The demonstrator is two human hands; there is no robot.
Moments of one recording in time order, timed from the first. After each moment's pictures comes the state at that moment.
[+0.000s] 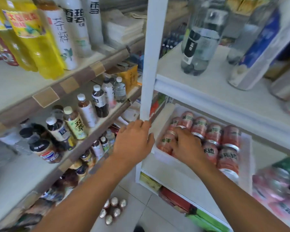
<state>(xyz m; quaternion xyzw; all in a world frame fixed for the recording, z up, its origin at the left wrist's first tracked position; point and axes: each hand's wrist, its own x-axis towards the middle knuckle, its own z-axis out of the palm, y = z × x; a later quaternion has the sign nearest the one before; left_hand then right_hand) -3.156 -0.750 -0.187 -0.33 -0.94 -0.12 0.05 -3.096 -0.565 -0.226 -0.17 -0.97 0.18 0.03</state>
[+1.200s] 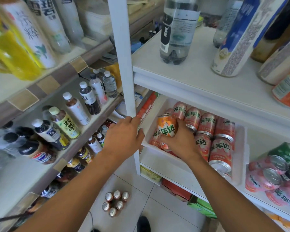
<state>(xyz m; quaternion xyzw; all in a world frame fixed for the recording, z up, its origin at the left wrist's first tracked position) -3.163 -0.730 -0.200 -0.31 -0.94 -0.12 0.04 -3.090 -0.544 -0.242 -0.27 -0.86 0.43 0.07</state>
